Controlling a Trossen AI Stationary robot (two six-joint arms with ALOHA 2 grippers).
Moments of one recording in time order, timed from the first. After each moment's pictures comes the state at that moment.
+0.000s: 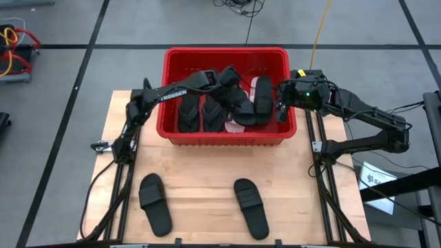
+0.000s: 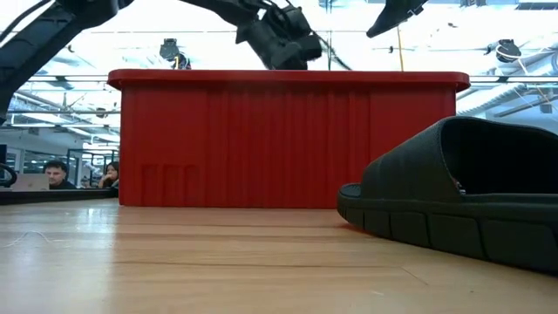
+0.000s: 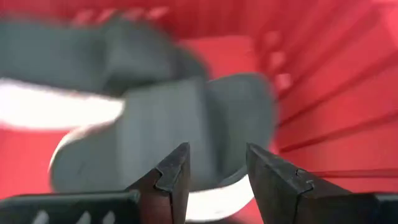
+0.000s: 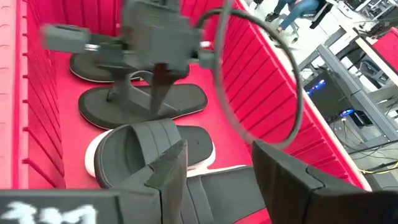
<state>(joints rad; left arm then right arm) 0.41 2.12 2.08 -0.91 0.32 0.45 -0.33 1.06 1.26 -0.73 0.28 -0.33</state>
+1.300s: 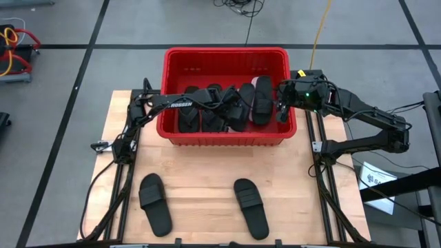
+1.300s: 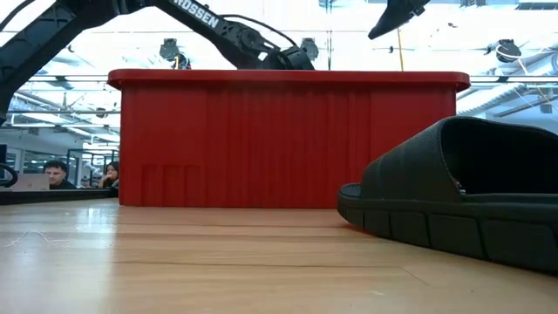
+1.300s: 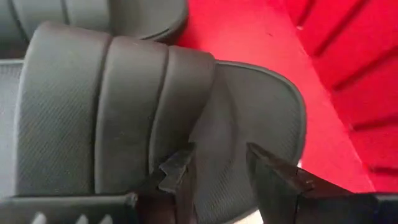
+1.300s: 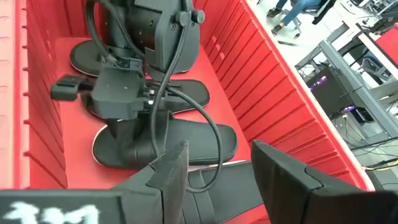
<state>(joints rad) 0.39 2.14 1.73 -0.61 0.19 0.71 -0.33 1.06 1.26 -0.76 0.29 -0.32</state>
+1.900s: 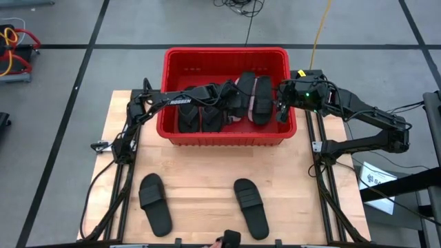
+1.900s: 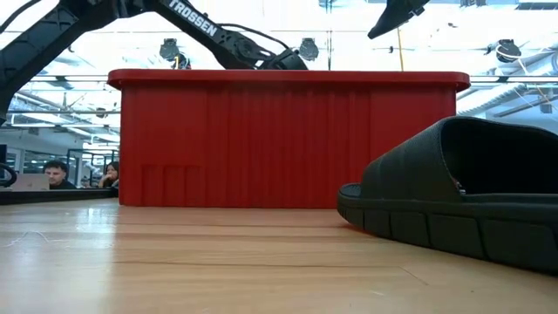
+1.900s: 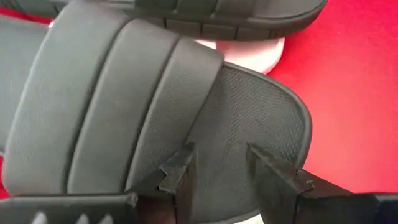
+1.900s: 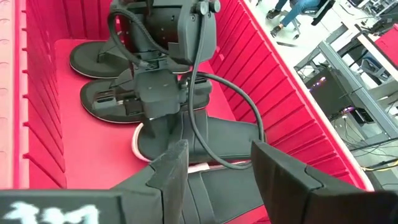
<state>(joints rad) 0.44 2.14 1.70 -0.43 0.04 0.56 -0.33 1.06 1.26 -0.75 0.29 -0.32</state>
